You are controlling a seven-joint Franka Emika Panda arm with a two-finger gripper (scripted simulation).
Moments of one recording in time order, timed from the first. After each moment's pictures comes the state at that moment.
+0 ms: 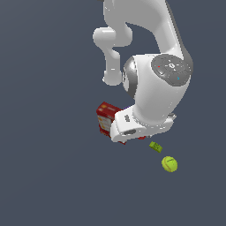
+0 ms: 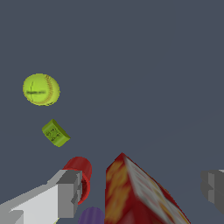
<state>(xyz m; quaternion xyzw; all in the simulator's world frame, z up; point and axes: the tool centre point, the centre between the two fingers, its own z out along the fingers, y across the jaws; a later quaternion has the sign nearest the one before) 0.107 0.089 0.213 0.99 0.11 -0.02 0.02</state>
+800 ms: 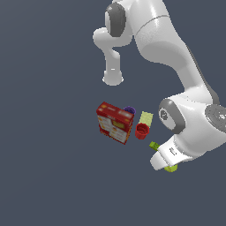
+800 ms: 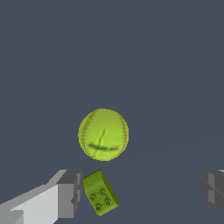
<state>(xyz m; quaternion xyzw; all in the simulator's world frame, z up) 0.152 0.233 0.117 0.98 0.21 0.00 0.01</state>
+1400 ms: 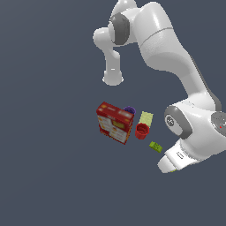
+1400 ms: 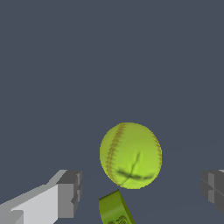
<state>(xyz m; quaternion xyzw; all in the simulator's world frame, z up) 0.154 0.266 0.092 0.97 0.23 0.00 0.00</state>
